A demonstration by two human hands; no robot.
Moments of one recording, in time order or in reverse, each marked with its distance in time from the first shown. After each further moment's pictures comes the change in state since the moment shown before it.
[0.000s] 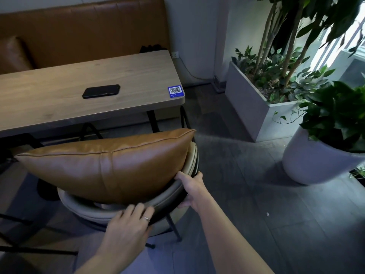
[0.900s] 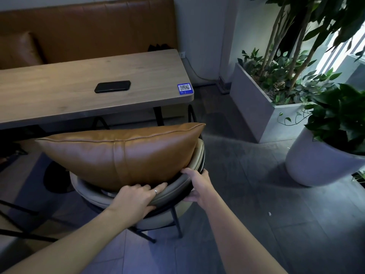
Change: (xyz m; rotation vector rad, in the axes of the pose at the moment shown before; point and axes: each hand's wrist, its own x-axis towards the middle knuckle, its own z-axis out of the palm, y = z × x) left_hand 0.027 -0.040 -0.007 0.058 -0.056 0.217; right_hand -0.011 0.017 0.007 0.079 -0.012 -0.022
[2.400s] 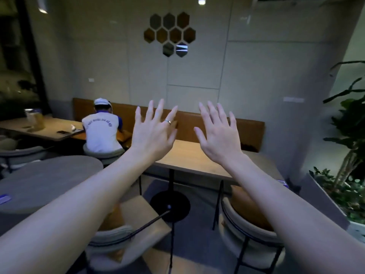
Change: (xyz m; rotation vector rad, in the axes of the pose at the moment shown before) left_hand -0.614 -0.177 -0.464 0.300 0.718 -0.793; right_hand -0.685 0.068 0.421 -1.296 0.406 -2.065
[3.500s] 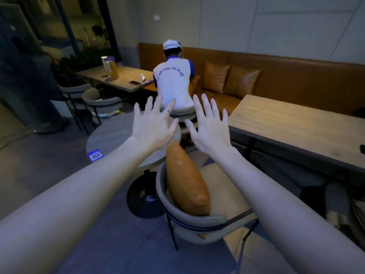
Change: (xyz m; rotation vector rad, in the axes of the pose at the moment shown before) left_hand -0.068 -0.379 0.208 0.172 -0.417 -0.289; right_hand 0.115 -0.340 0.352 0.441 -0.315 -0.036
